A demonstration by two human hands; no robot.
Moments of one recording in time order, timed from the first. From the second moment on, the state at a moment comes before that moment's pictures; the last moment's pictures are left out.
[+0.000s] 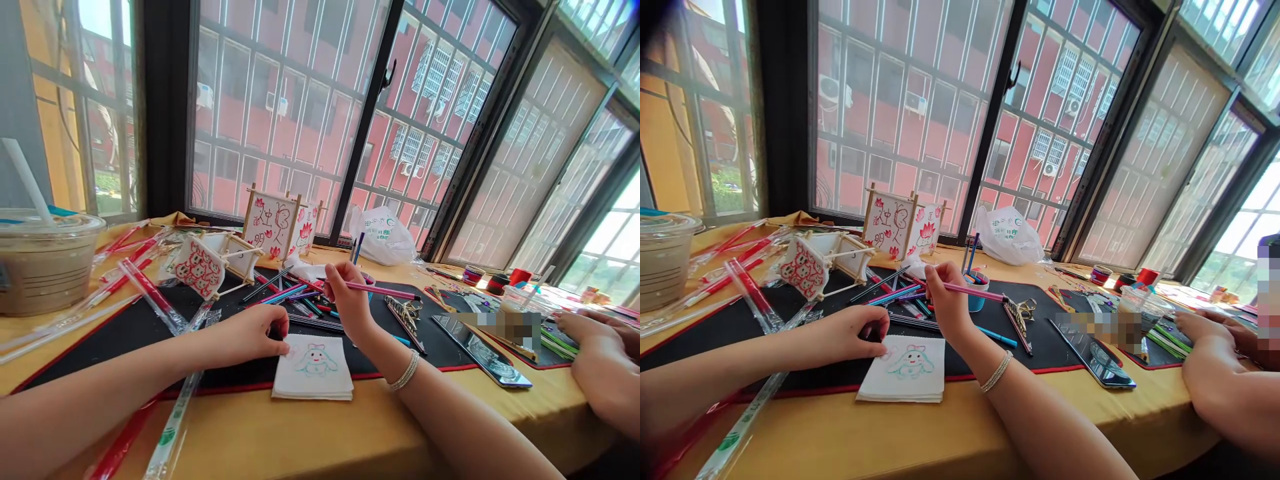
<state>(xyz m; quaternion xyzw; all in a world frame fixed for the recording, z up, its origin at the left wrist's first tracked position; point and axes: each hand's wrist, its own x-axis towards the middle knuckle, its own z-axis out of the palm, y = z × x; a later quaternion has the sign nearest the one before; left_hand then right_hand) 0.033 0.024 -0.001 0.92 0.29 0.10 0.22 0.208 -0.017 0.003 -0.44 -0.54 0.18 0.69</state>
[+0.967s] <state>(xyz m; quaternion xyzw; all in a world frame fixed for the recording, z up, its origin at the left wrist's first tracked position) -0.004 0.012 0.043 0.98 0.13 -0.03 0.12 0.189 -0.027 -0.007 -0.45 -0.65 0.30 0.54</state>
